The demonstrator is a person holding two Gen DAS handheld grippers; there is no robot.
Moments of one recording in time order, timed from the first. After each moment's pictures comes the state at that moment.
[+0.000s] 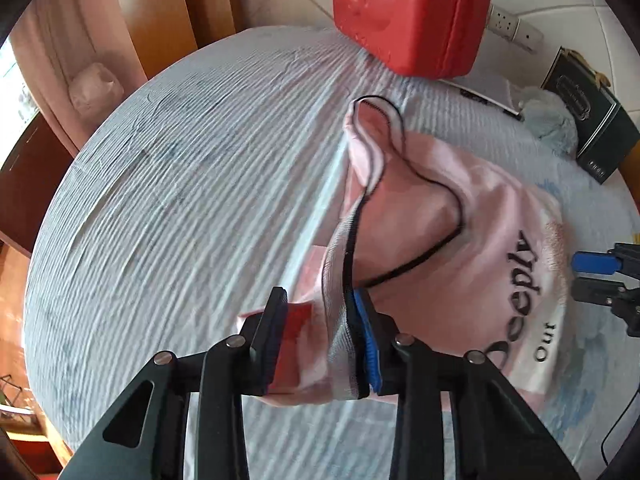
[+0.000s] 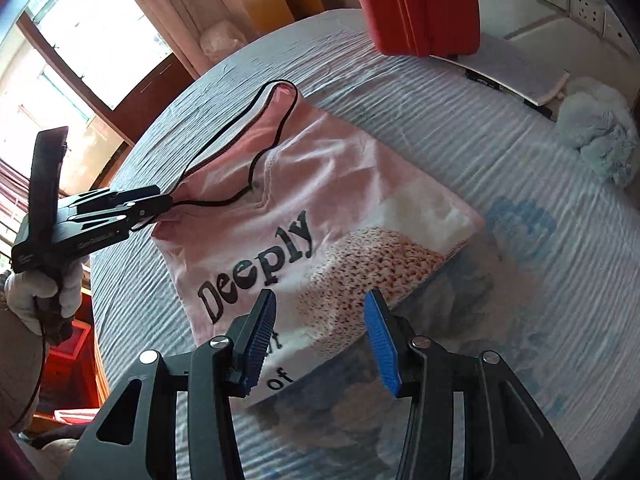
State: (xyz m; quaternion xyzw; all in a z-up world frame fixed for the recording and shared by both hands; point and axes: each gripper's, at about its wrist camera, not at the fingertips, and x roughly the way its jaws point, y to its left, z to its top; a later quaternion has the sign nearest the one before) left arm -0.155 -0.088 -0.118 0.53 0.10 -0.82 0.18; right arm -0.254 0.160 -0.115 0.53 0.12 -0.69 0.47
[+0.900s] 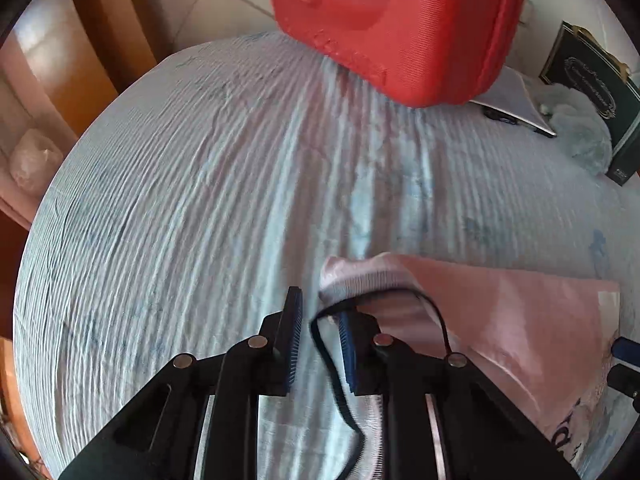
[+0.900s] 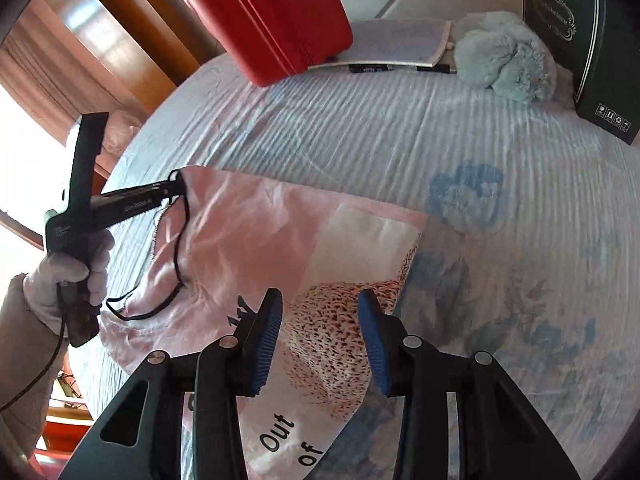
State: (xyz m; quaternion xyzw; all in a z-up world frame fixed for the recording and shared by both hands) left arm -0.315 -0.143 -0.155 0.54 0.04 -0.83 0.11; right arm -0.281 0.152 -0.132 0.56 0.00 -0.78 0.28
